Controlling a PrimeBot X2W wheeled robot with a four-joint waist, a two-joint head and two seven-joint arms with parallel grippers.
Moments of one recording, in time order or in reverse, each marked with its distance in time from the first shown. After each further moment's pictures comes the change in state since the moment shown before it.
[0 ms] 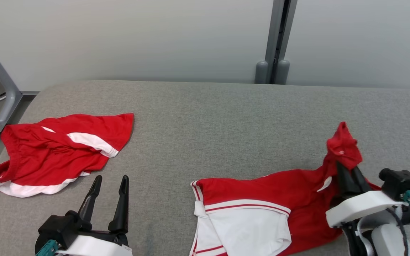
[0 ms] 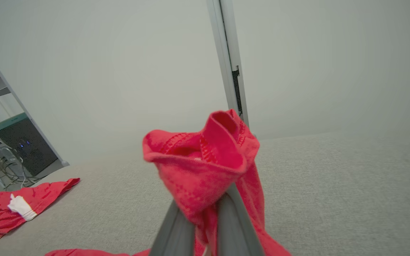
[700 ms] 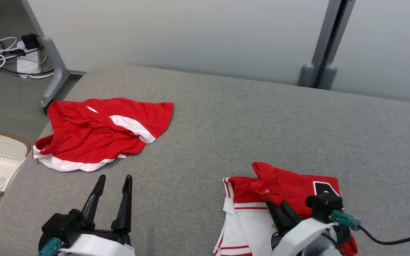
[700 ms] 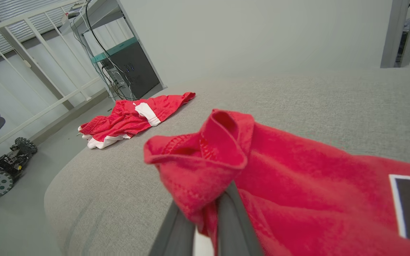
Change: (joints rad) left arm -0.012 0.005 -0.021 0.017 -0.016 0.000 0.000; right arm 0.034 0.033 0.368 0.026 0.117 0.000 0.055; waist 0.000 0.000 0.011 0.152
